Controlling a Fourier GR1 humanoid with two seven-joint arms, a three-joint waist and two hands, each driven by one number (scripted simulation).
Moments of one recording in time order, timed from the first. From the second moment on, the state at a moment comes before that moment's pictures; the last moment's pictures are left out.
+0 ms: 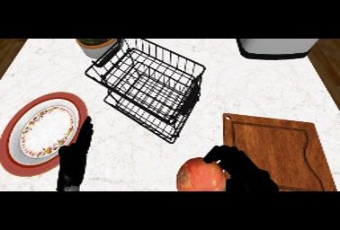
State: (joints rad) left arm 0.08 0.16 -0.13 -1.40 0.01 0.25 0.01; right arm -0.10 -0.02 0.81 -2.19 1.33 0.06 1.18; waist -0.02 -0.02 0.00
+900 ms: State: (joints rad) left arm 0.08 0.15 -0.14 -1.42 -0.01 0.24 0.01; right arm -0.48 -0.02 0.64 -2.23 1.36 0.24 1.21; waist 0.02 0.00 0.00
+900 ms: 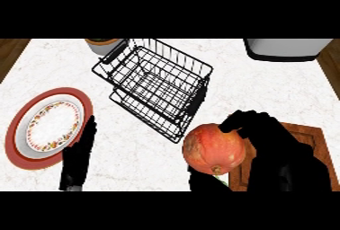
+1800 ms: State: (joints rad) left arm 0.05 0.15 -0.13 -1.40 -0.01 0.22 0.03; right arm -0.95 -0.01 0.35 -1.59 1.04 0.17 1.18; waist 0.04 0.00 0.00
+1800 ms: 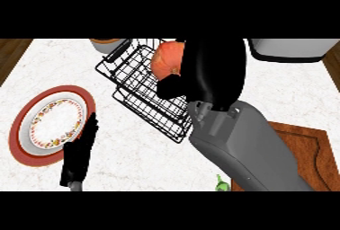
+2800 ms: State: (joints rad) left arm 0.05 0.13 -0.14 -1.41 -0.03 0.22 0.03; right arm -0.94 -0.01 0.27 -1.27 0.78 -0.41 1.04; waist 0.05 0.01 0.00
